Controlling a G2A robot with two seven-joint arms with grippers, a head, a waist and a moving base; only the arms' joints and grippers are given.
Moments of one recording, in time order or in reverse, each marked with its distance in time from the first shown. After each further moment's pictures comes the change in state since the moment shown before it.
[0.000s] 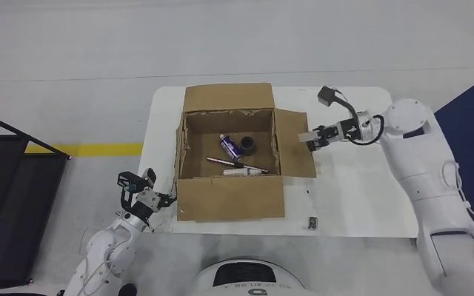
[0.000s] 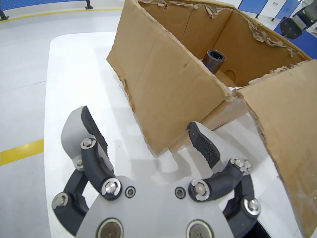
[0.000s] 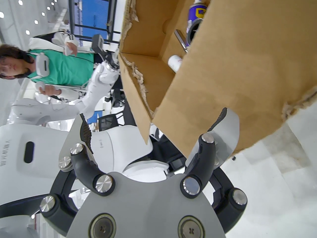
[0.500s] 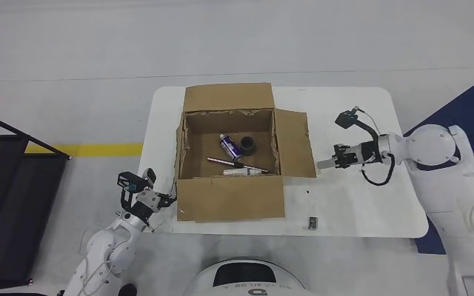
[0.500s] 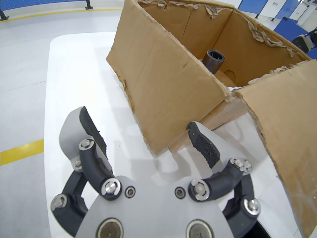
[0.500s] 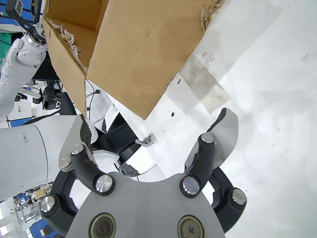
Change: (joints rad) left arm 0.000 0.000 0.000 0.000 0.000 0.000 0.000; right arm -0.283 0.138 0.185 -0.310 -0.249 -0.103 -0.097
